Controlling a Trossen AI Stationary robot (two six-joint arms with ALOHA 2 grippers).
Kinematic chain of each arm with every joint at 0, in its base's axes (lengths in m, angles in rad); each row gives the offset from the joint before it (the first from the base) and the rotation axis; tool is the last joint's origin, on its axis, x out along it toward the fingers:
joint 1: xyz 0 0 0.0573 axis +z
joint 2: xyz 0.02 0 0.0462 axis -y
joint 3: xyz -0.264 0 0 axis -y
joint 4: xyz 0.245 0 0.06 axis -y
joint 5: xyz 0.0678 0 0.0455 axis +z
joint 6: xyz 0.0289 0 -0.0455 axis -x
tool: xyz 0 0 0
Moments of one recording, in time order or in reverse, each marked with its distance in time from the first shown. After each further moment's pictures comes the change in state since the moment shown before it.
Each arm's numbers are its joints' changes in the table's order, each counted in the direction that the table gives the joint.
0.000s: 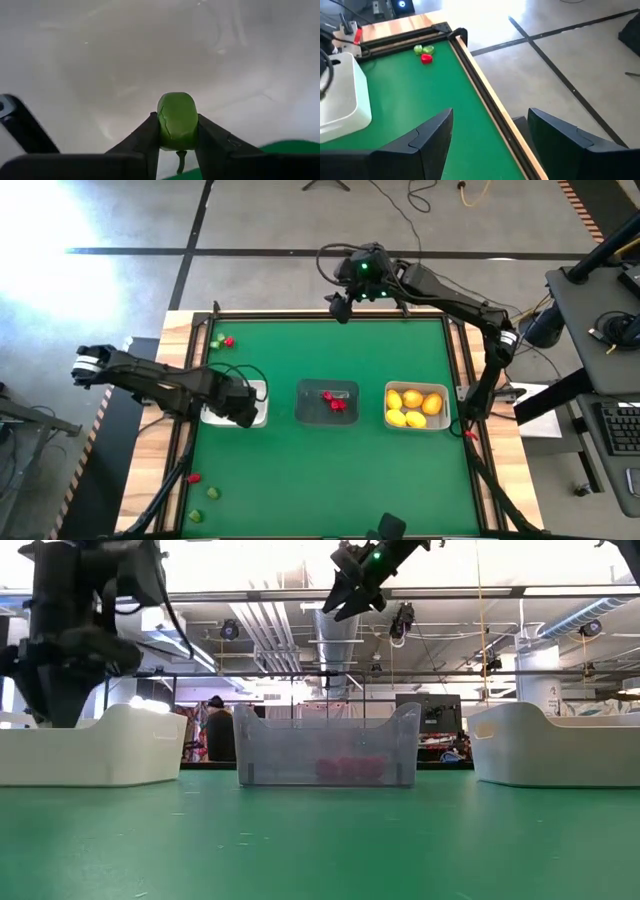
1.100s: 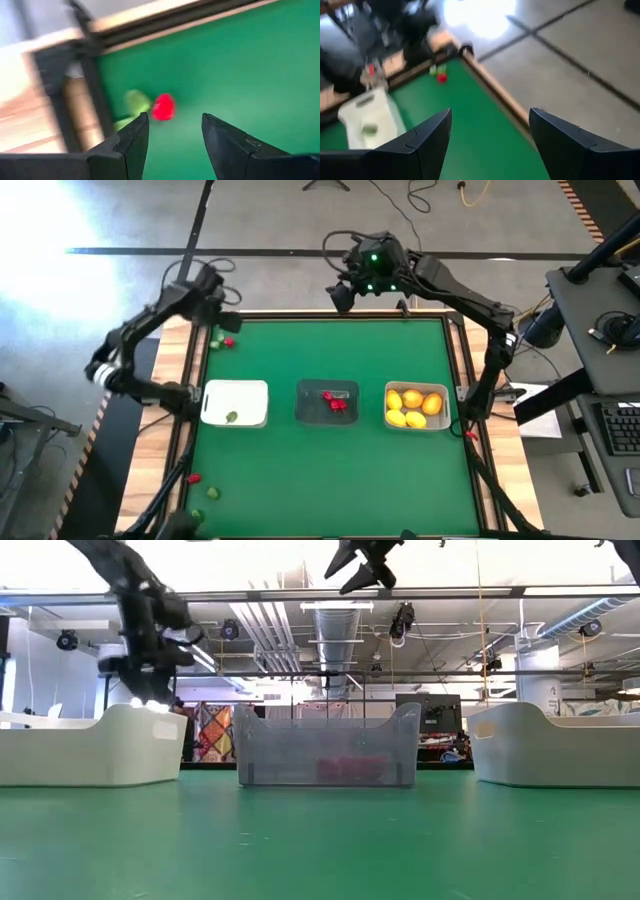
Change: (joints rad) left arm 1.183 -0.175 0.386 0.096 0.034 -1.103; right arm 0.033 -0.002 0.201 -0.170 -0.023 -0.253
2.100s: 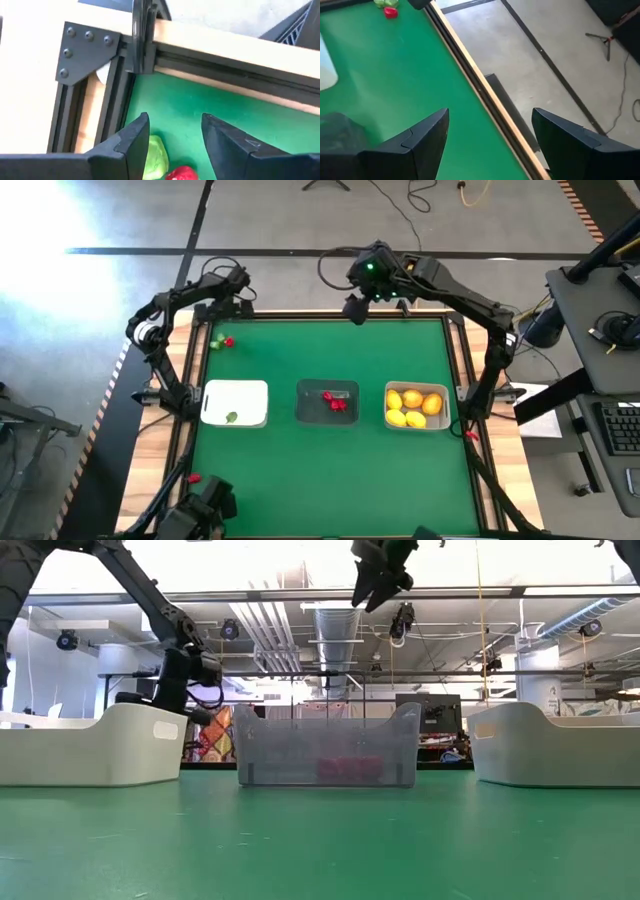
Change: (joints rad) left arm 0.016 -0.462 0.171 0.048 0.325 0.537; right arm 0.005 0.000 -0.003 -0.244 -0.185 0.227
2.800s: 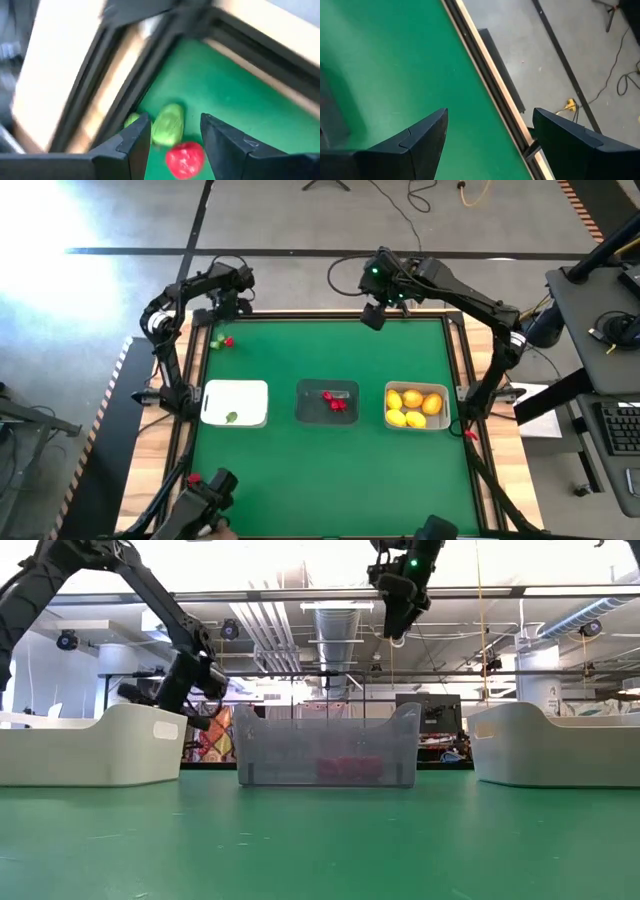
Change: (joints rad) left arm 0.002 -0.155 0.203 -0.348 -0.013 0.393; right arm -0.089 0.059 -0.185 -0.082 0.003 0.125
